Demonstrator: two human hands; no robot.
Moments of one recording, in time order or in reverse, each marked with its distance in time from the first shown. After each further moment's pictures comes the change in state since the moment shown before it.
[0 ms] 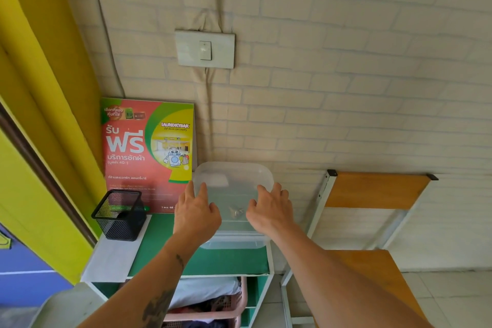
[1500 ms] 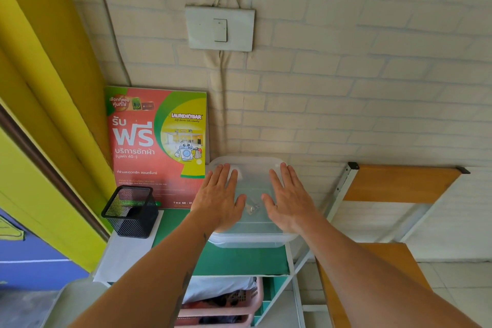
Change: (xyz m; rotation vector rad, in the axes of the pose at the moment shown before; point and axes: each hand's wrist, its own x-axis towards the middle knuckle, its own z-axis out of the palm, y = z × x) left_hand 0.042 -0.005 0.006 0.430 -0.116 0.386; right_hand 0.039 0.024 0.024 -0.168 -0.061 -0.210
